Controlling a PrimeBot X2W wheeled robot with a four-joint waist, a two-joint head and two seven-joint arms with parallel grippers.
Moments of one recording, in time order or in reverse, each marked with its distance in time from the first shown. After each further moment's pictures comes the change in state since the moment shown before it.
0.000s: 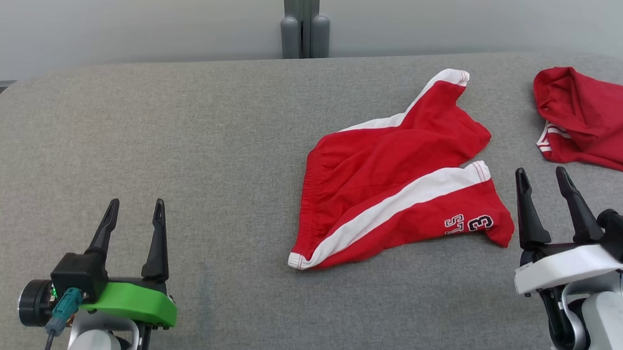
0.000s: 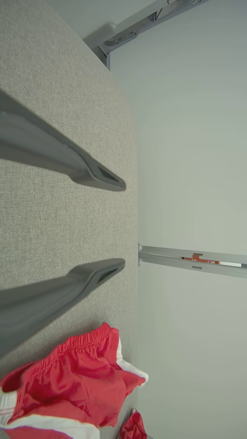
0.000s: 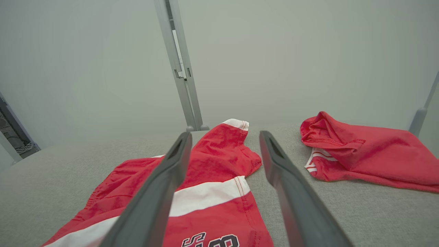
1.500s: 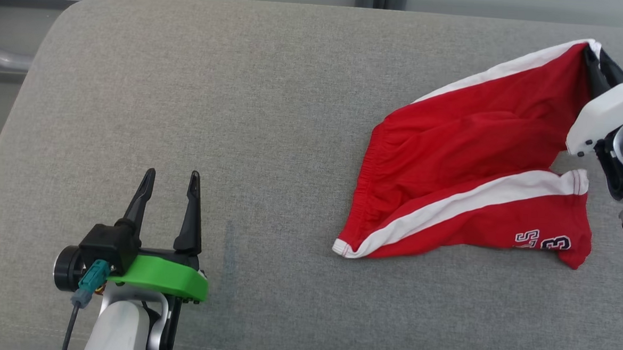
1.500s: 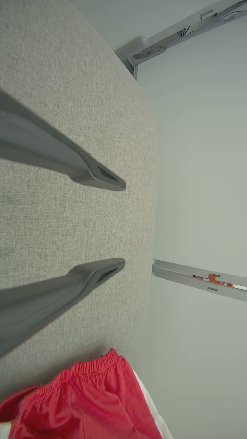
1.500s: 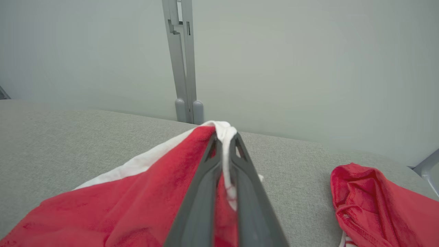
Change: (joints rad) left arm -0.086 -0.026 -0.091 0.010 -0.051 0.002 0.000; right arm -0.584 -0.147 0.123 0.465 -0.025 0.000 0.219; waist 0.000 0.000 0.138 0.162
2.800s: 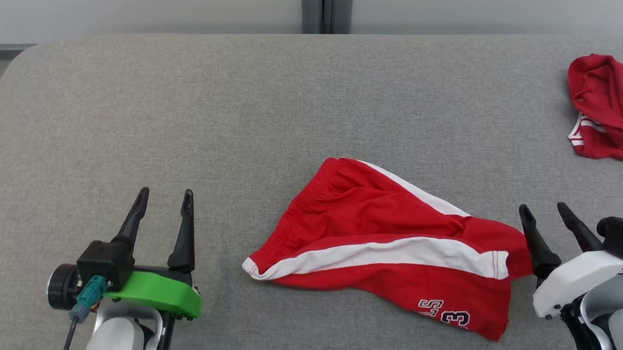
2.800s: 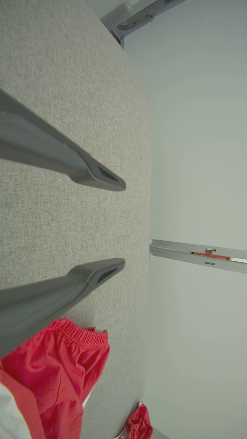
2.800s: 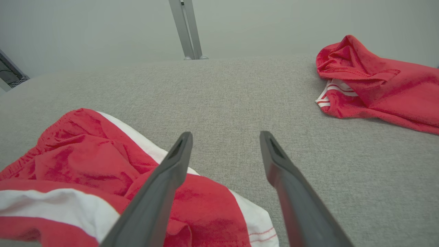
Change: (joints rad) left arm 0.051 0.000 0.027 0.003 0.033 -0.012 0.000; right arm 0.660 0.076 -0.140 -0.531 0.054 0.000 0.061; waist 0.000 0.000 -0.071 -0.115
